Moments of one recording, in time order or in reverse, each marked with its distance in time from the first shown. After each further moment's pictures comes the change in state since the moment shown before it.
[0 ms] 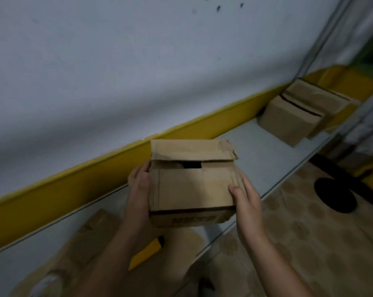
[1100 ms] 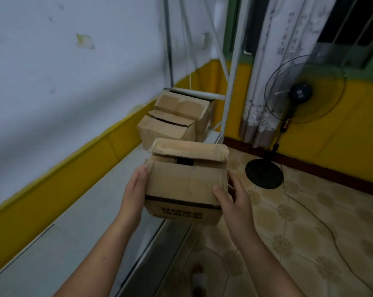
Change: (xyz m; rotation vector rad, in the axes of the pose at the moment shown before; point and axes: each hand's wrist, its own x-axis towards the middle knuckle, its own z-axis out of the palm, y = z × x) left_hand 0.064 -0.022 0.537 0.162 -0.436 0.026; right_hand 0.197 0.056 -0.432 0.086 0.368 0.049
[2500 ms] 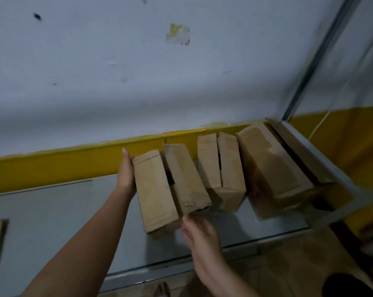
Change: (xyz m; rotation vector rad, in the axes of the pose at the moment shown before) left_hand 0.222 -0.037 -0.031 -0.321 0.929 -0.250; right_hand 0.267 0.017 0.116 0.079 -0.718 0.867
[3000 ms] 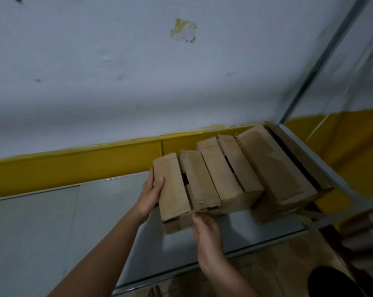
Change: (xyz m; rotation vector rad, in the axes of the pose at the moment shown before) left_hand 0.017 -0.070 0.016 0.224 -0.380 -0.026; right_hand 0.077 0.018 0.009 -0.066 0.252 -0.115
